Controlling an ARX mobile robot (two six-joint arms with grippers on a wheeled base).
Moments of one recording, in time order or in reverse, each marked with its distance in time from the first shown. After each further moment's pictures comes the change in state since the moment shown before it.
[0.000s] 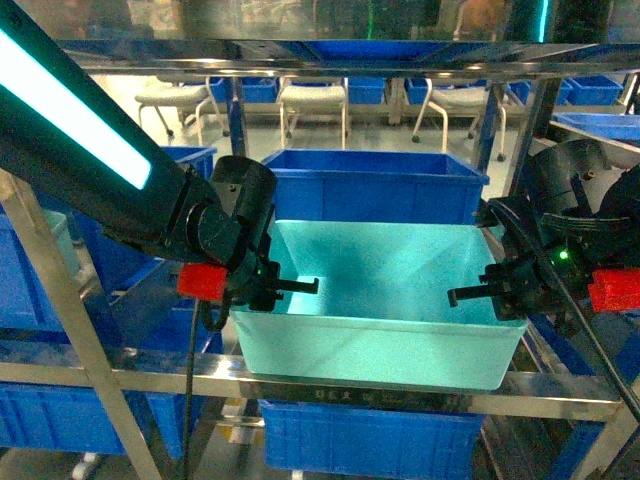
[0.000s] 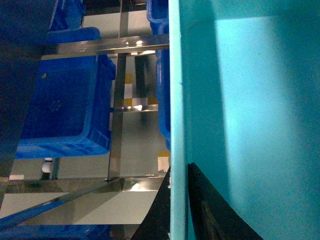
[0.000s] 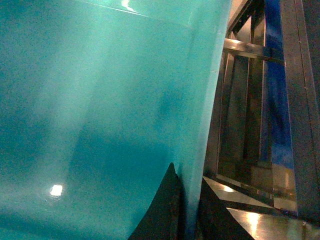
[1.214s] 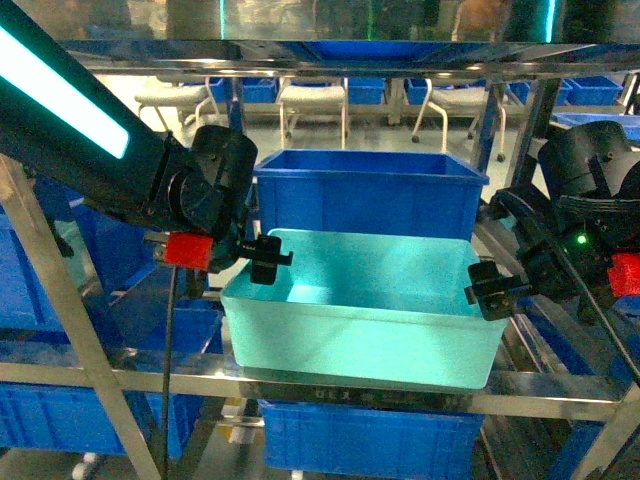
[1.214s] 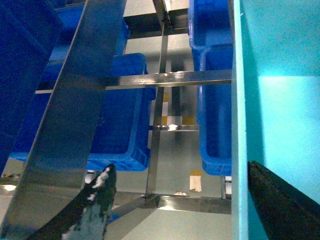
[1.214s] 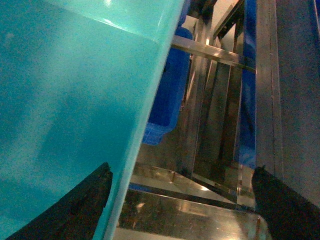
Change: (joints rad) left arm 0.031 -0.012 0.065 -0.018 -0.093 0.055; right arm -0.014 -0.035 0.000 -0.013 0.010 -0.097
